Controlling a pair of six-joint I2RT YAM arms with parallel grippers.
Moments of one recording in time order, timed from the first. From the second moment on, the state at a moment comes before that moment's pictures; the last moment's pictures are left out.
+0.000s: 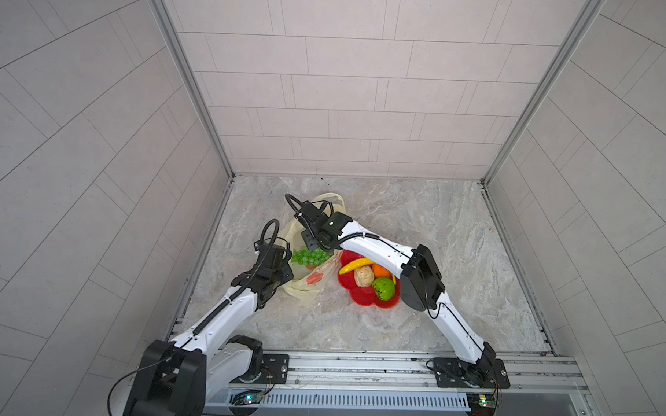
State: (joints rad) left arm -0.24 1.06 0.47 -0.35 -0.13 -0.69; right arm 0.89 2.45 2.32 -0.86 0.28 0.31
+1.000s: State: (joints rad) left arm -0.24 1.07 0.47 -0.35 -0.15 -0.69; right arm 0.88 2.55 2.41 -0.95 0.39 0.28
